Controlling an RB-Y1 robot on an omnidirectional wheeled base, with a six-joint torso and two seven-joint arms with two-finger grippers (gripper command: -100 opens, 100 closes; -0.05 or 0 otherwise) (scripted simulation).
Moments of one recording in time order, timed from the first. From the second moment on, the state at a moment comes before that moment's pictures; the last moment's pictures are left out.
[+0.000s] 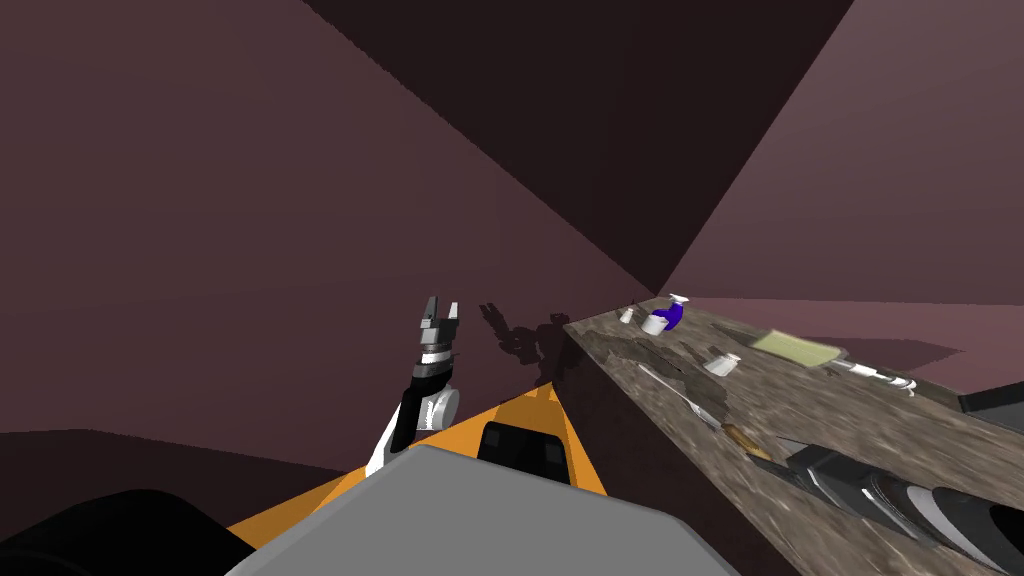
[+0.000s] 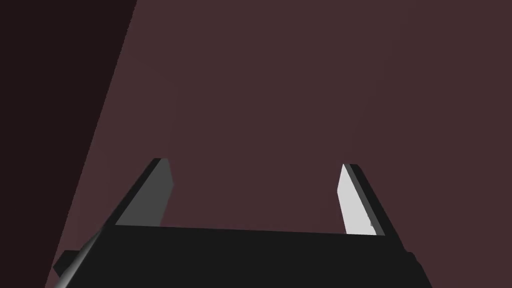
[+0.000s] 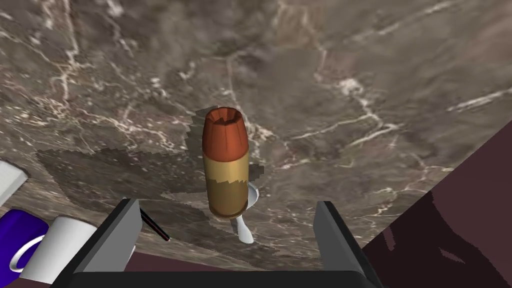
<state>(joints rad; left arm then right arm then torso) 0.46 -0.03 -0.05 -2.25 0.02 -0.55 0.01 0.51 -1.55 0.27 -1.16 0.53 -0.61 0.04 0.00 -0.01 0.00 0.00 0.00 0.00</state>
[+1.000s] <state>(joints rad) 0.46 -0.03 -0.05 -2.25 0.02 -0.55 0.01 0.57 -1.58 0.36 -1.08 0.52 -0.64 0.07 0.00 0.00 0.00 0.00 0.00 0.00</state>
